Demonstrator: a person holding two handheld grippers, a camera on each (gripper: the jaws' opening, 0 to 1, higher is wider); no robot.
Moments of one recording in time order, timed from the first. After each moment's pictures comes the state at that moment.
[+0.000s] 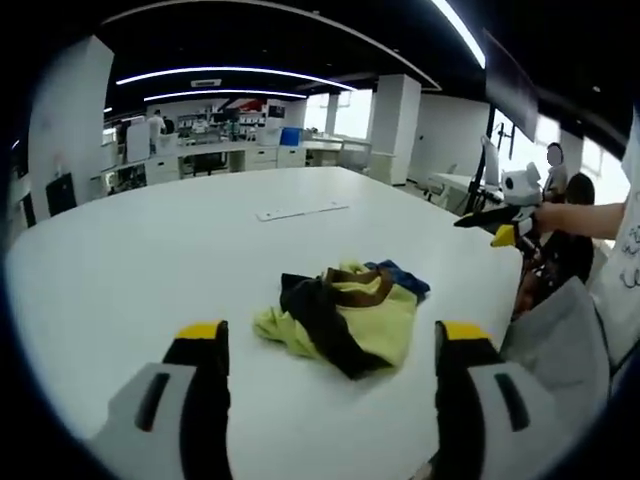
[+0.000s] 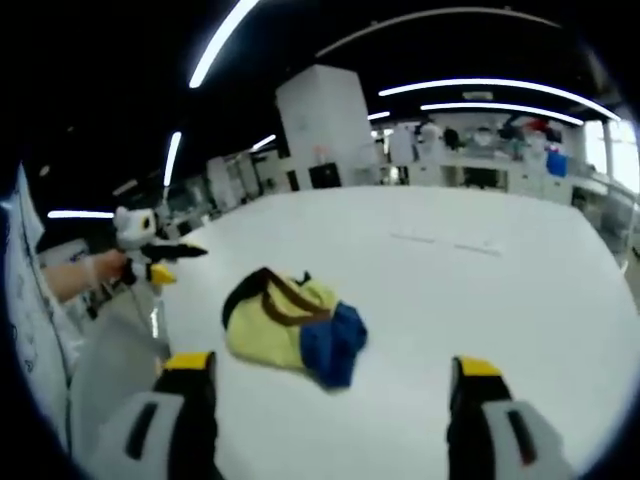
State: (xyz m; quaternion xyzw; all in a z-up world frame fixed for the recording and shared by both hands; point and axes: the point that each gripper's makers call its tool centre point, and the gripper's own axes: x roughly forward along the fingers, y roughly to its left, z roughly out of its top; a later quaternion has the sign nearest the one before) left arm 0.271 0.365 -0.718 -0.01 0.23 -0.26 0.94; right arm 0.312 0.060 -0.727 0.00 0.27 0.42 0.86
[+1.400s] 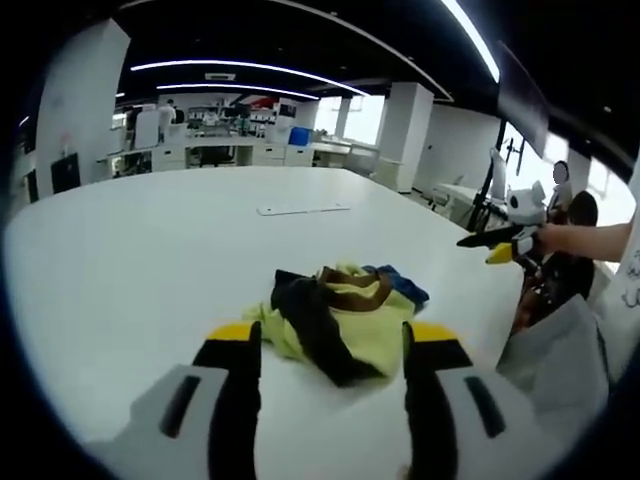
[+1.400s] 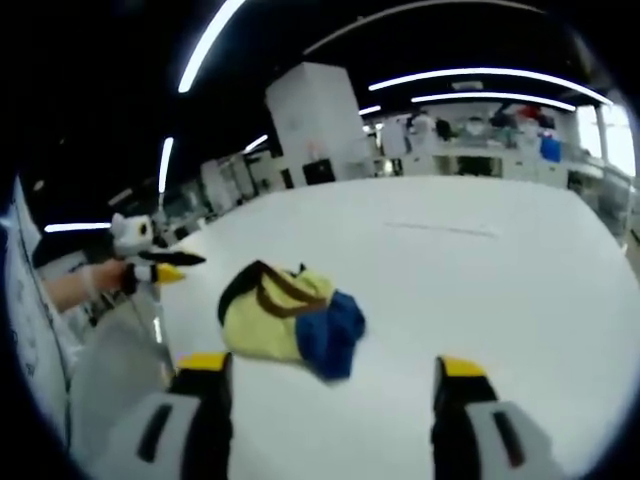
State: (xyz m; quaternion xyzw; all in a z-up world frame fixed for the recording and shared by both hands) left arm 0.273 0.336 -0.723 -0.04 0.23 -0.25 0.94; right arm 0.316 0.057 -0.746 0.02 0.29 0.42 0.86
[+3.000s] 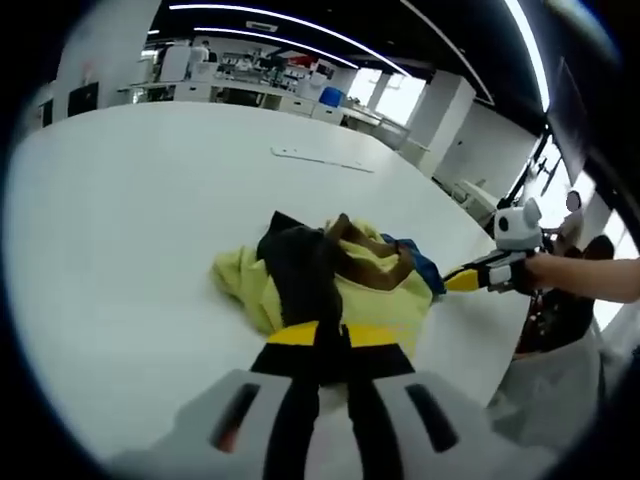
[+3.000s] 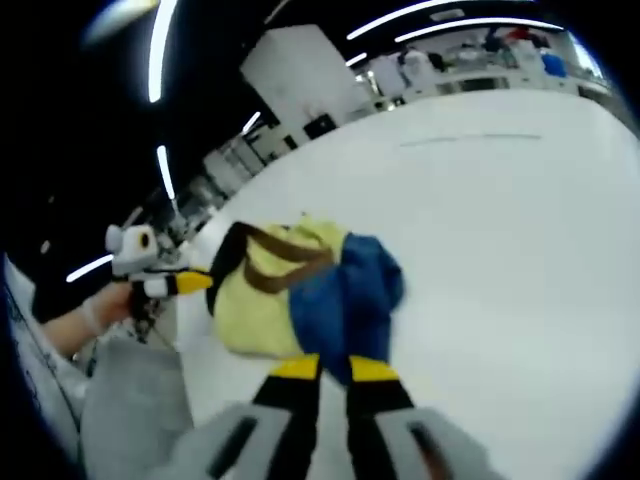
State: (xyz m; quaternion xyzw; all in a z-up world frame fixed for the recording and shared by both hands) left arm 0.296 0.321 -0.792 -0.13 0.33 -0.20 0.91; right arm 0.327 0.122 -0.827 0.10 0.42 0.44 0.79
